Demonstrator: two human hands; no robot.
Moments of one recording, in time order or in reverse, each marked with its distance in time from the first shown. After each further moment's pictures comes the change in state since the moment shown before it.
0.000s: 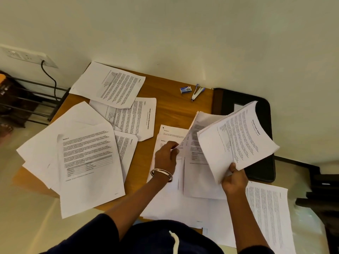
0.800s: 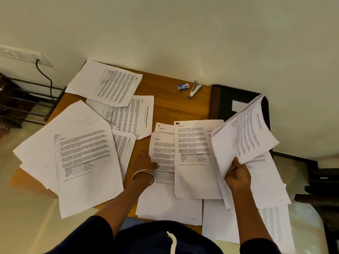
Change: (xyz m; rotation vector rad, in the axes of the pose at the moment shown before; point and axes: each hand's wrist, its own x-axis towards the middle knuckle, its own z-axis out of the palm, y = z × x) left_hand 0.004 -0.066 -0.028 0.284 -0.105 -0.424; right_hand 0.022 -0.012 -0.011 0.159 -0.161 0.107
